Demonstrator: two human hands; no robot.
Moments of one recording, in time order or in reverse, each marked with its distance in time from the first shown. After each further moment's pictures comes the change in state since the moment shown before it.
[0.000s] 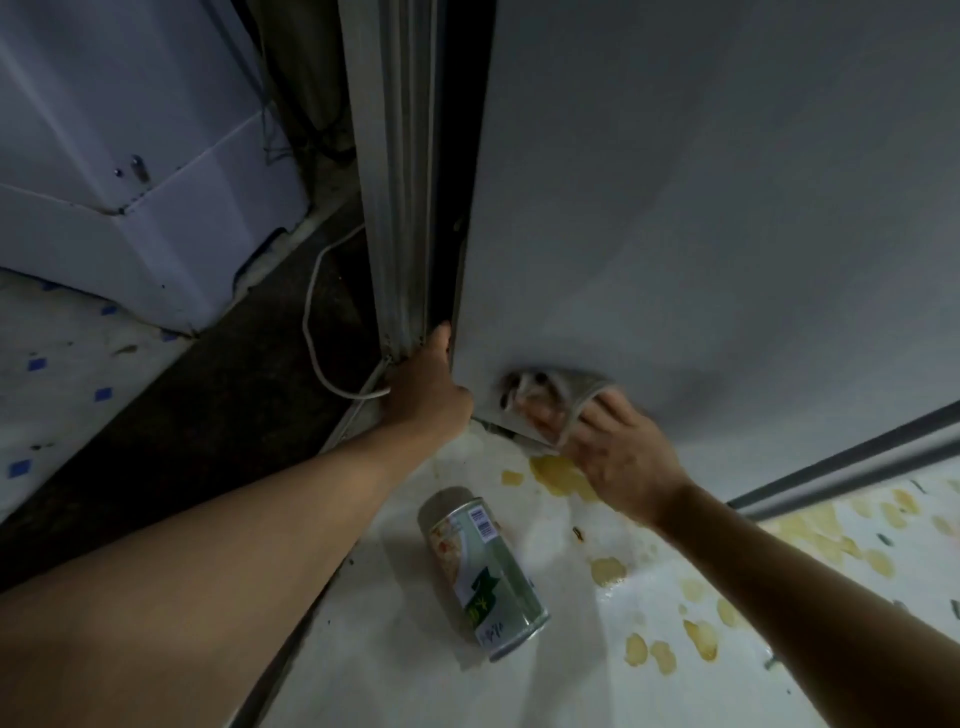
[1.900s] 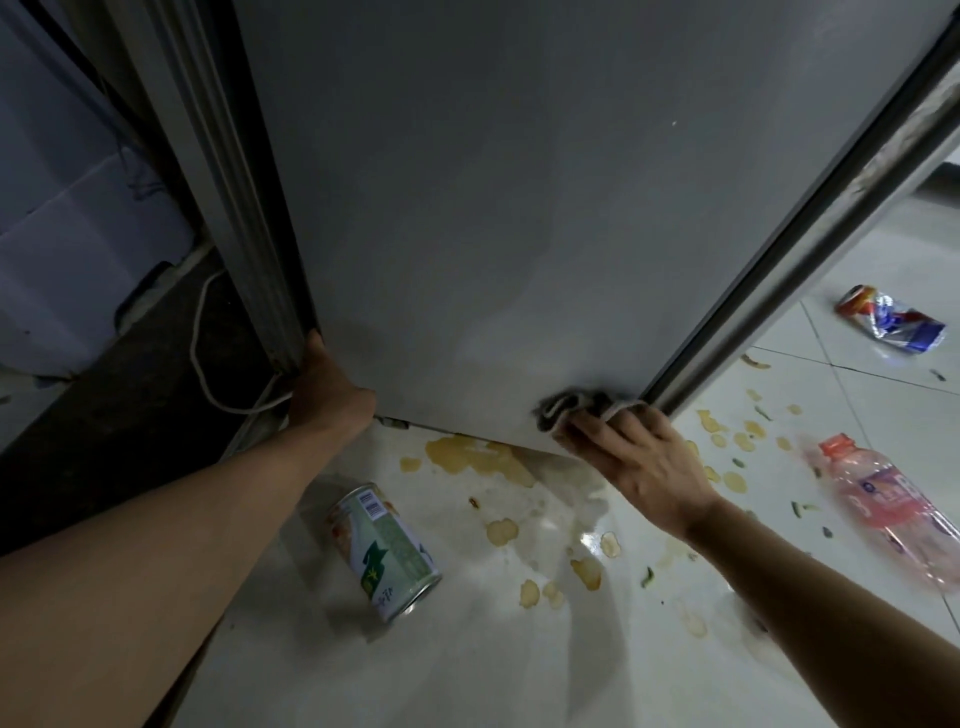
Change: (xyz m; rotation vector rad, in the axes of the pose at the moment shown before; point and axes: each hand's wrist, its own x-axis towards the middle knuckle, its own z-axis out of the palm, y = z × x) left_hand -0.016 0.018 0.029 0.081 0.196 -0.083; right_hand -0.151 0.032 0.019 0.068 0.175 0.229
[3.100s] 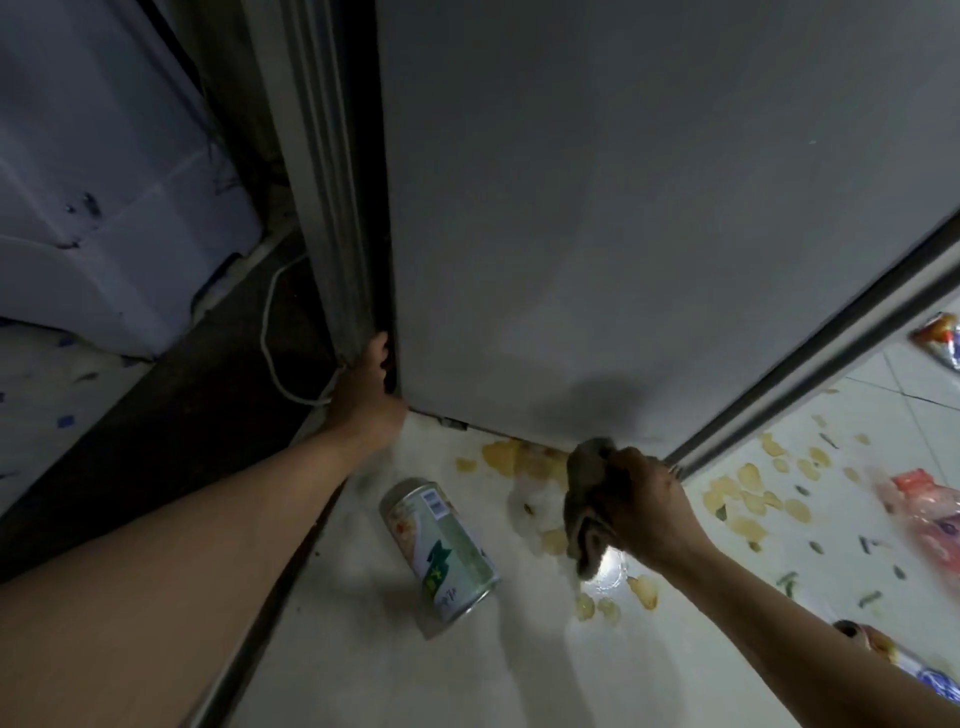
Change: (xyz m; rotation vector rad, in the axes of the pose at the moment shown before) left_hand 0.014 -0.033 -0.026 -0.223 -0.174 0.060; right_hand 0.058 -0.064 -0.043 1.109 -0.478 0.976
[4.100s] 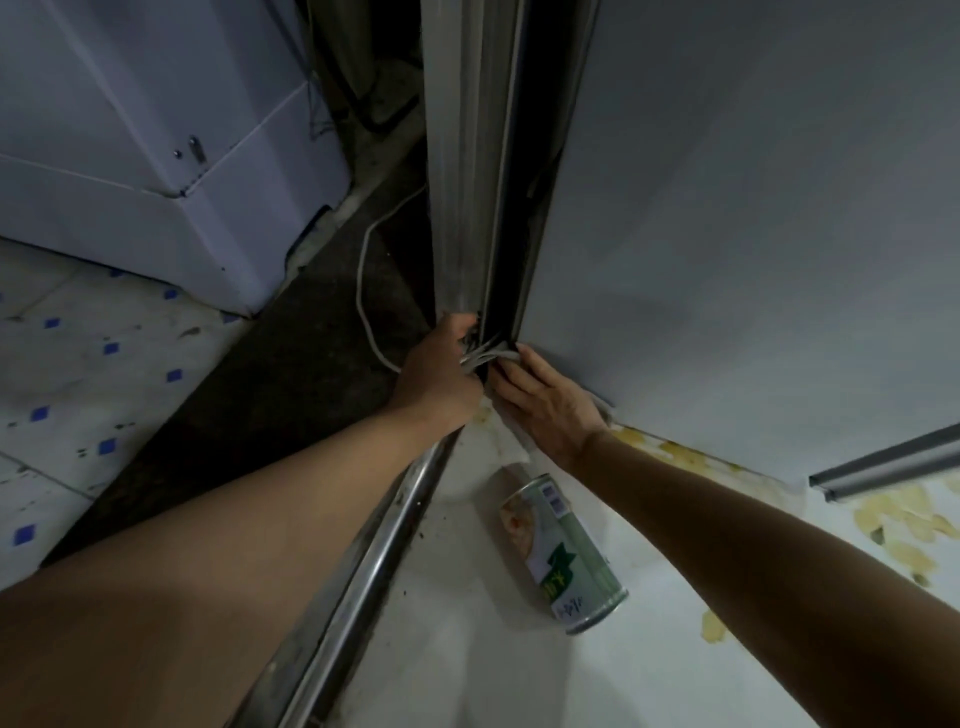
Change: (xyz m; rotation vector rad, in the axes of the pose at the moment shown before) left_hand 0.000 -0.010 -0.043 0.290 0.015 0.016; right_hand 0.093 -0.132 0.133 -1.580 0.068 -0.985
